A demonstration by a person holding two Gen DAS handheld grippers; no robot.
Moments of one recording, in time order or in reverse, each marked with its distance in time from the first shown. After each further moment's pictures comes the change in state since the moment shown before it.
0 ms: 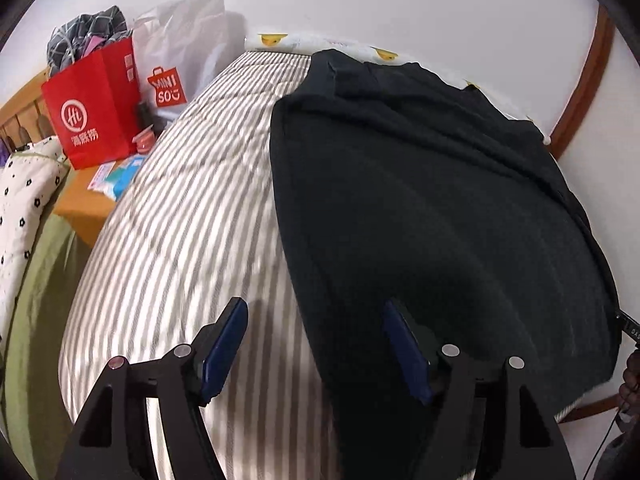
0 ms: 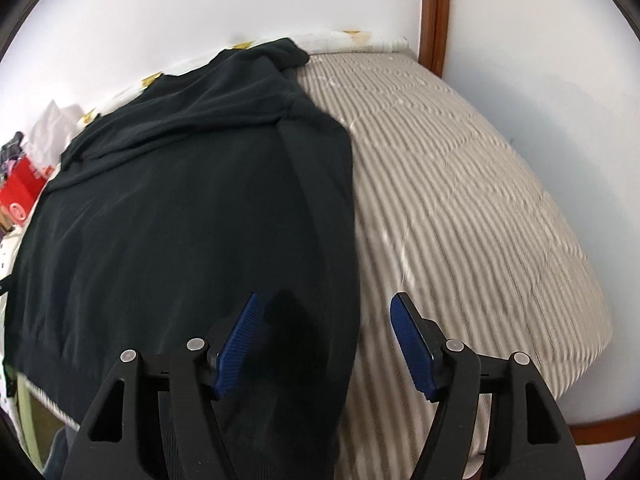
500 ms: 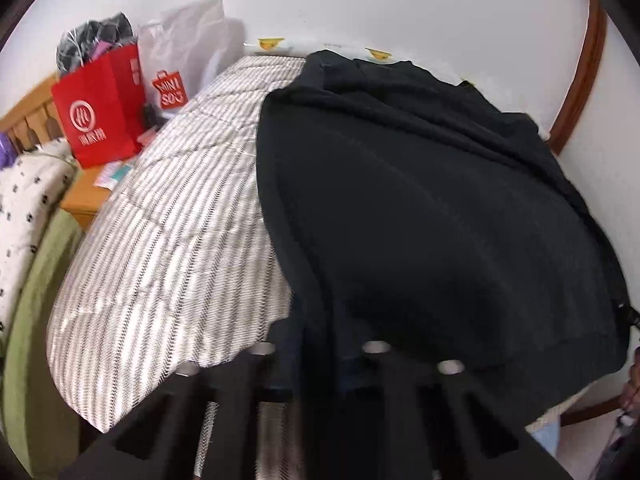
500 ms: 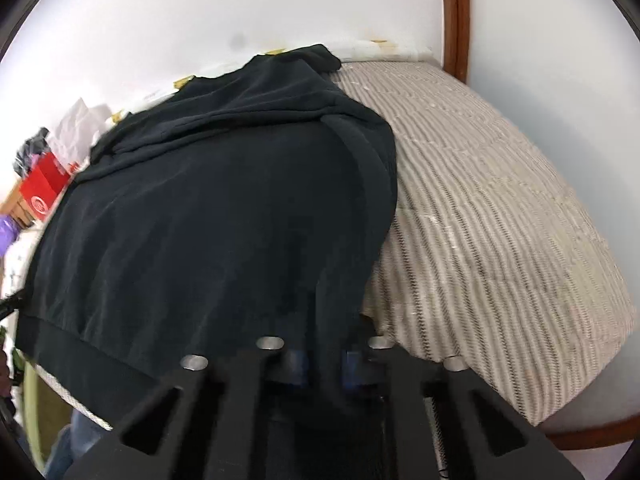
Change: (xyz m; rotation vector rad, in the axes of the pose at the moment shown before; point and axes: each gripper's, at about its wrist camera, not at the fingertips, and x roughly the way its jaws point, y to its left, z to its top) left arm -0.006 -0.021 -0.021 0.001 -0.032 0.028; right arm -0.004 0.021 -0.012 -0.007 -0.066 0.090
